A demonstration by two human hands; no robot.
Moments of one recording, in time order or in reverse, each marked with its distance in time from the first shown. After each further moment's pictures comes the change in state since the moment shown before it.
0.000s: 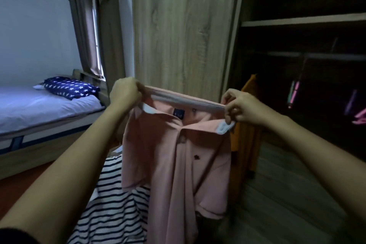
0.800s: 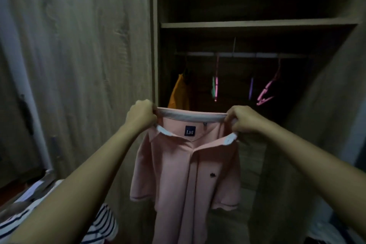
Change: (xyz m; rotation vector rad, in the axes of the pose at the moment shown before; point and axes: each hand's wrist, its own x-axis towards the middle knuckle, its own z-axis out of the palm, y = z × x) left_hand 0.006 0.159 0.129 -0.224 -0.399 0.340; right_hand -0.115 0.065 -0.021 -0.047 -0.024 0.966
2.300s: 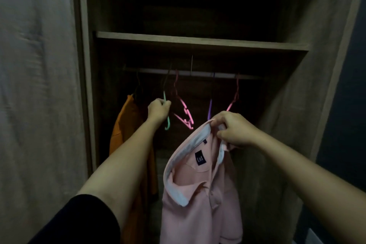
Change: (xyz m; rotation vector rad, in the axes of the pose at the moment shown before) left_hand 0.190 0.167 0.128 -0.761 0.059 -0.077; right_hand 0.045 0.079 -0.052 0.137 0.219 0.059
